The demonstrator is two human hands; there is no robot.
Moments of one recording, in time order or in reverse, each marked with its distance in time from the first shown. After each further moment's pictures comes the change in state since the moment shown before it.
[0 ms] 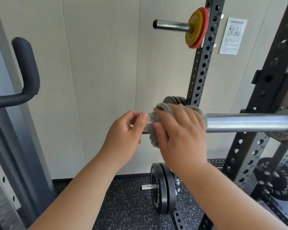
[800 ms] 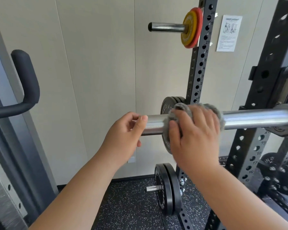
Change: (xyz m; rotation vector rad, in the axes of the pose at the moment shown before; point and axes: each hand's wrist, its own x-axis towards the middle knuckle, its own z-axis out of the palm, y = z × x) left_hand -0.003 0.013 -0.007 0.046 -0.086 -0.061; right_hand -0.012 0.016 -0.007 -0.044 0.022 0.165
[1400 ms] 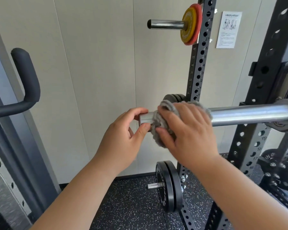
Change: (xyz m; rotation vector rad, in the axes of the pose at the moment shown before) left_hand -0.009 -0.010 -0.003 0.222 0.061 0.247; right_hand 0.003 0.005 0.002 0.007 -0.091 -0.244
